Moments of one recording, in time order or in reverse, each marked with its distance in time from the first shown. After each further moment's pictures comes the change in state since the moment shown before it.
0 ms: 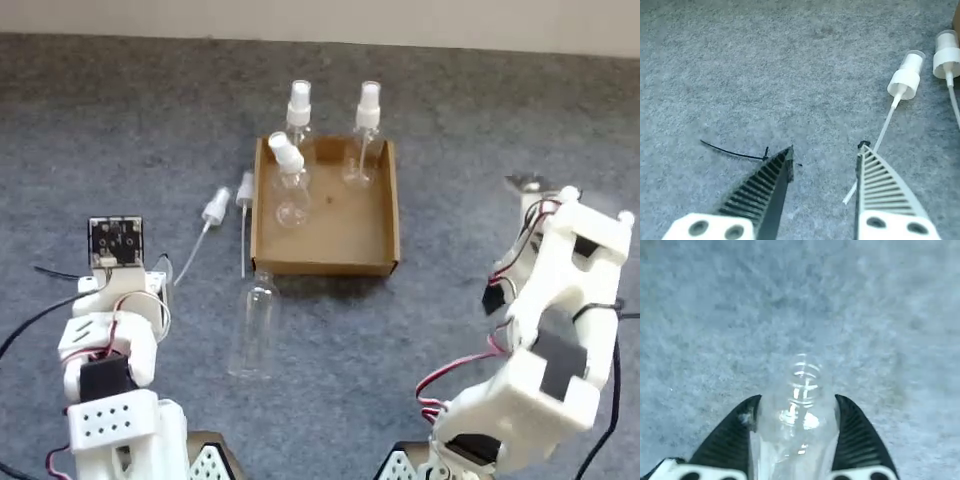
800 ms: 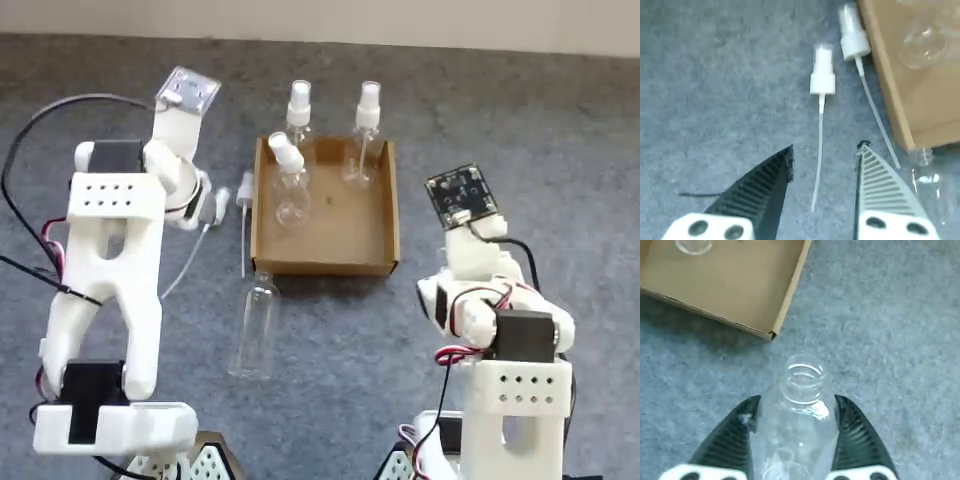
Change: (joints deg) left arm 14.5 72.5 -76.9 36.8 -6.8; right arm -26.3 -64.0 29.1 -3.3 -16.1
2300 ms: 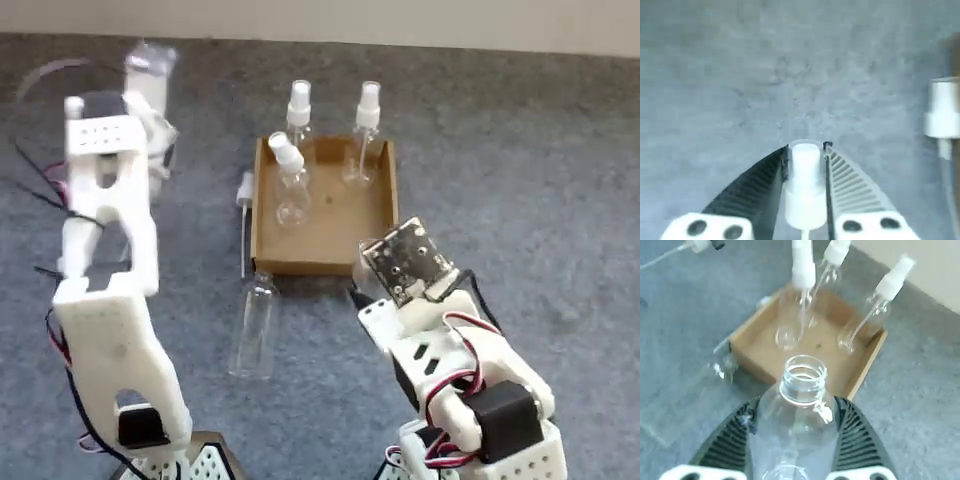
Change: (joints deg) left arm -6.8 39.0 -42.8 4.5 0.8; right arm -23.6 -19.2 6.2 -8.4 -6.8
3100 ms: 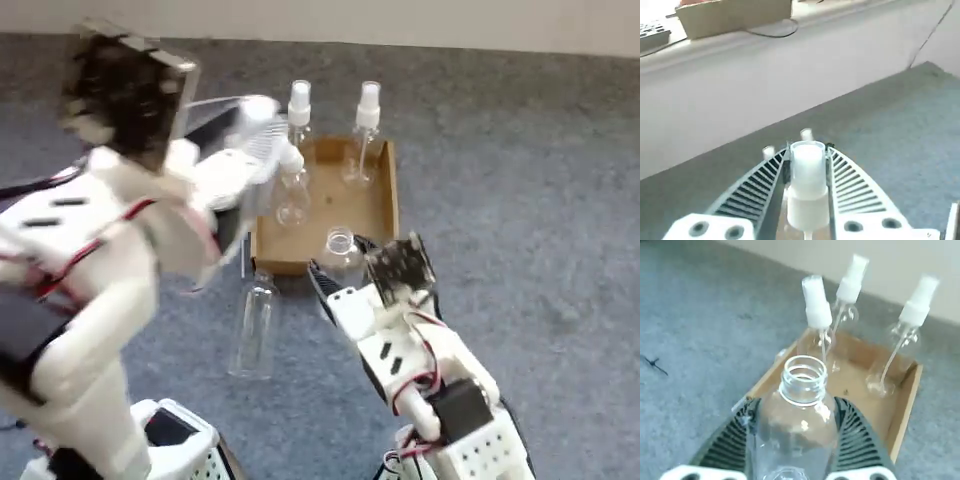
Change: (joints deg) left arm 38.3 -56.4 -4.8 8.0 14.5; right arm -5.7 -10.9 27.3 -30.5 -12.6
